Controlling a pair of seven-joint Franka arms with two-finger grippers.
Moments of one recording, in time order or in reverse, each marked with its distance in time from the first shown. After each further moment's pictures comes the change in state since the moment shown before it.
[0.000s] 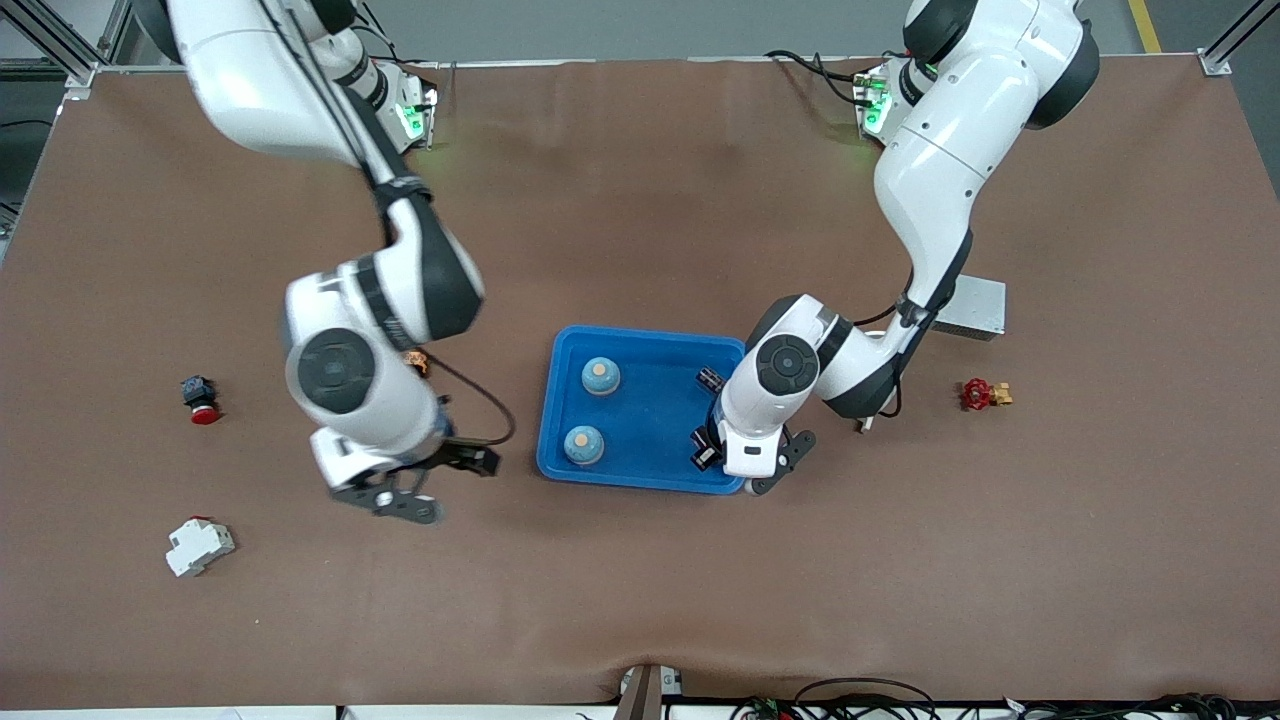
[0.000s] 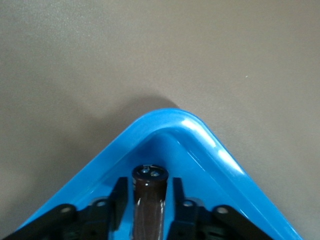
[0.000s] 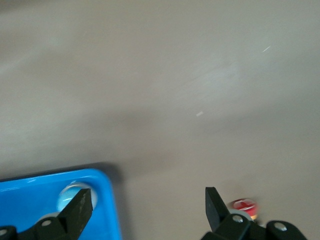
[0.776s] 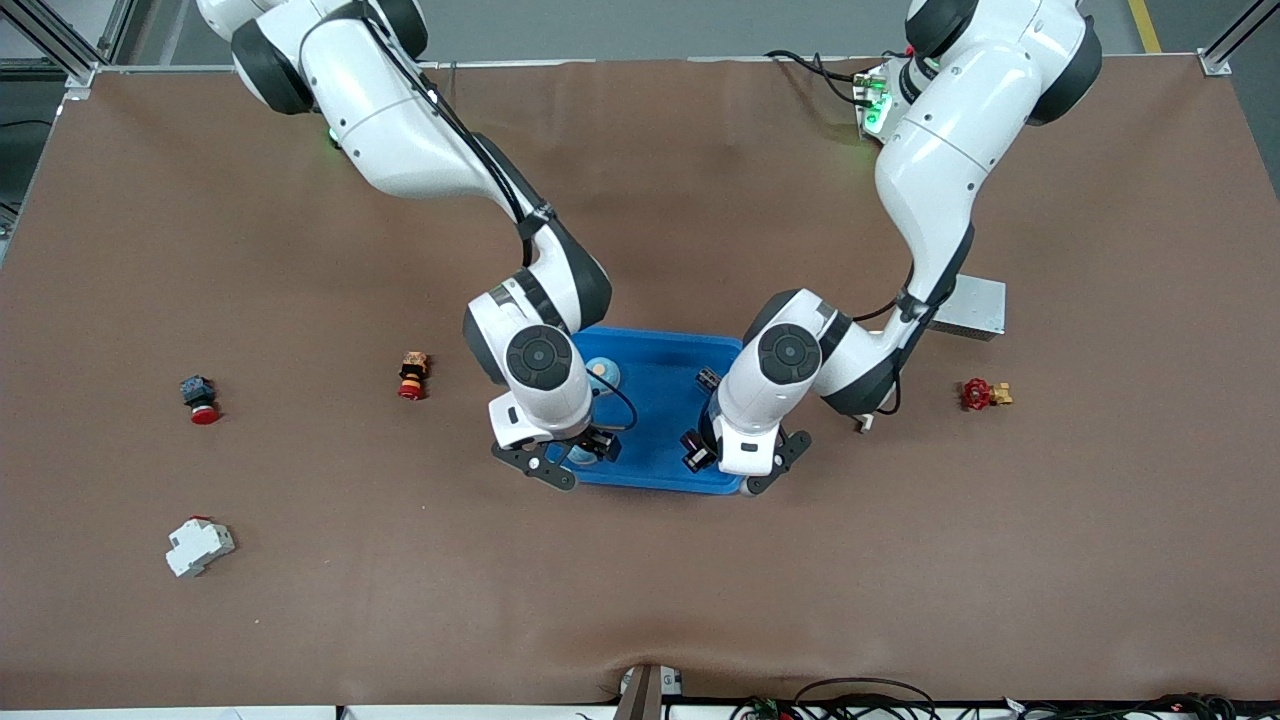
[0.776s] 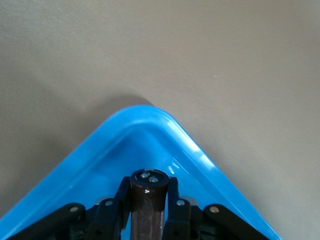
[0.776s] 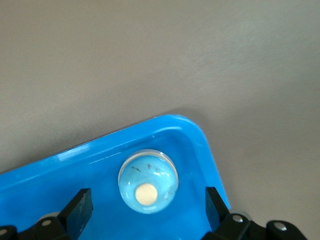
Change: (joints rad) left arm 0.003 -0.007 -0.005 -0.006 0.000 0.046 0.001; right arm 0.231 0.202 0.012 -0.011 -0.002 0.216 0.460
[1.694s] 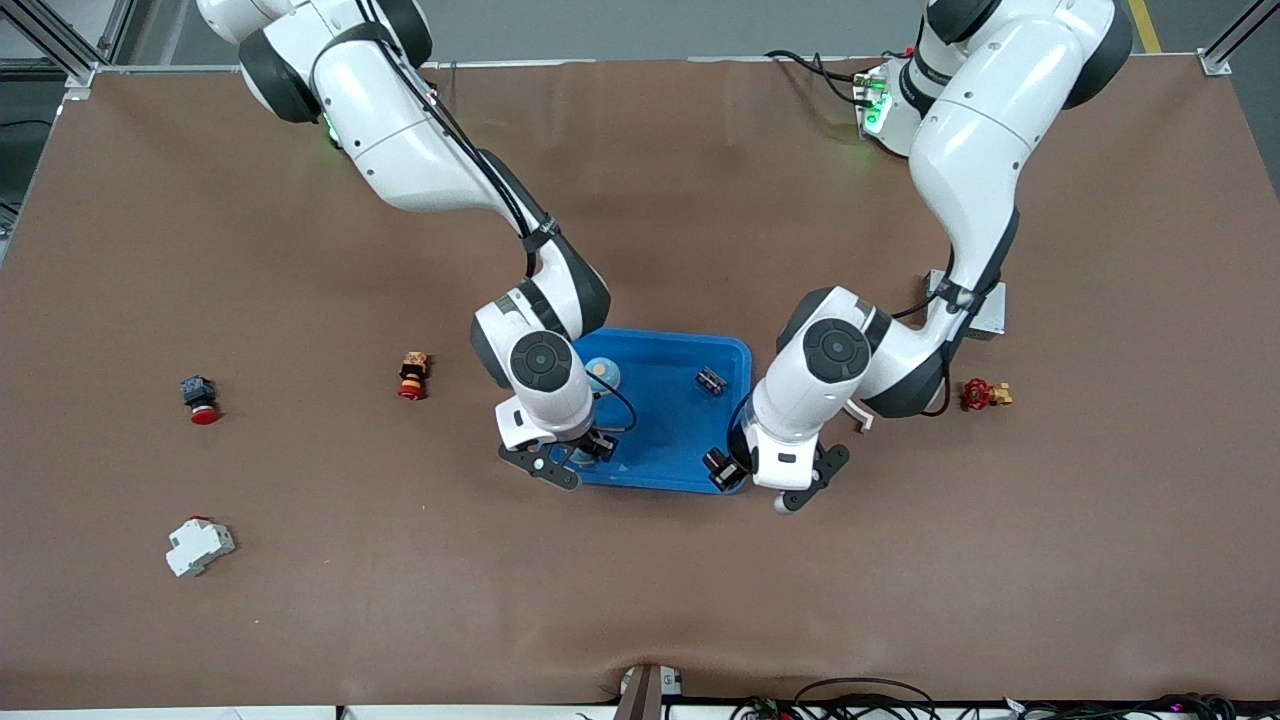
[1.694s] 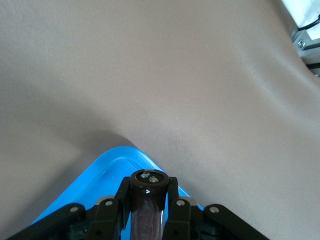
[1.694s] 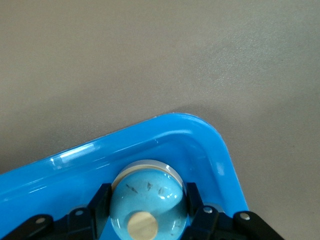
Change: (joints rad) left arm 0.054 -0.069 -0.020 0.008 0.000 0.010 0.060; right arm 0.005 0.056 0.004 -0.076 0.000 0.180 0.014
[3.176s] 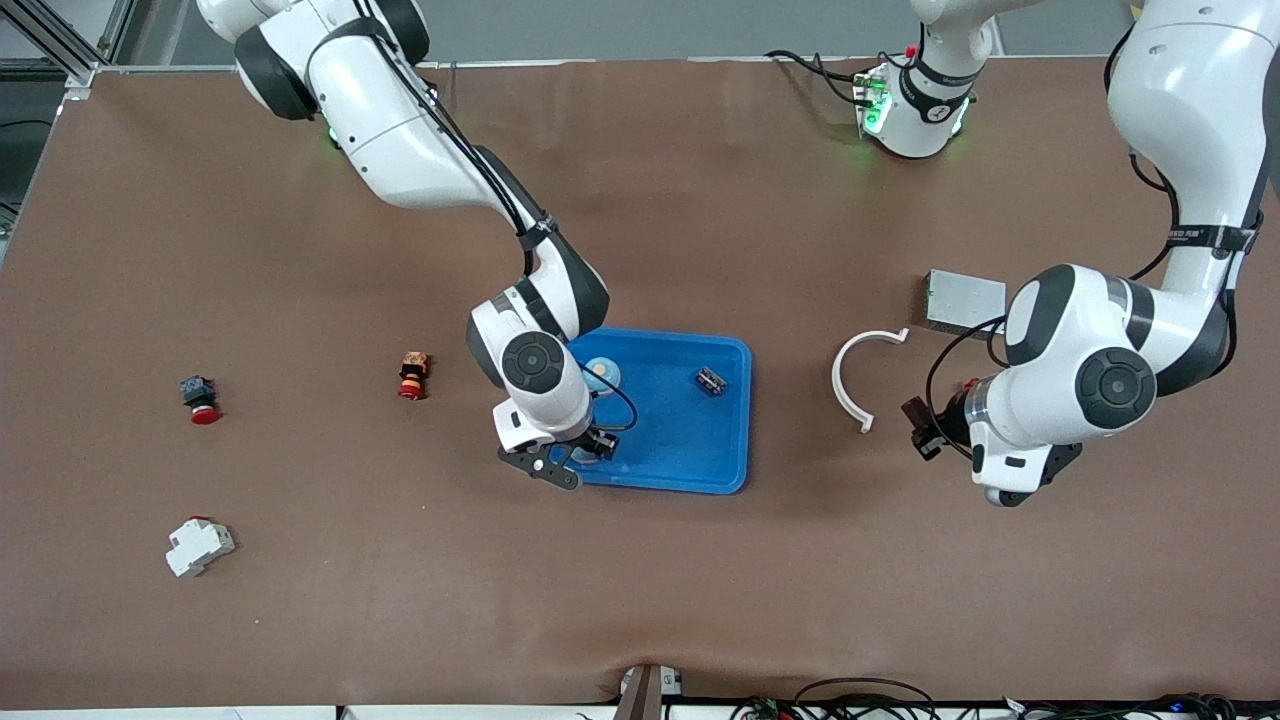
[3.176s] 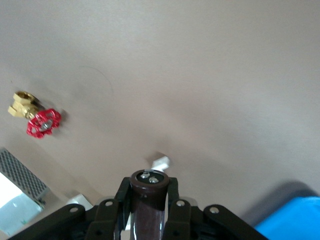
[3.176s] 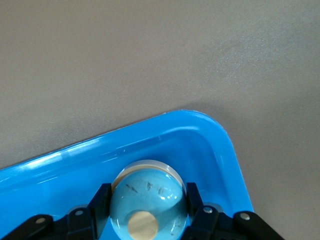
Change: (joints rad) left arm 0.504 -0.240 -0.212 -0.133 0.005 -0.537 0.354; right arm -0.005 -0.014 0.002 -0.003 0.043 -0.002 -0.052
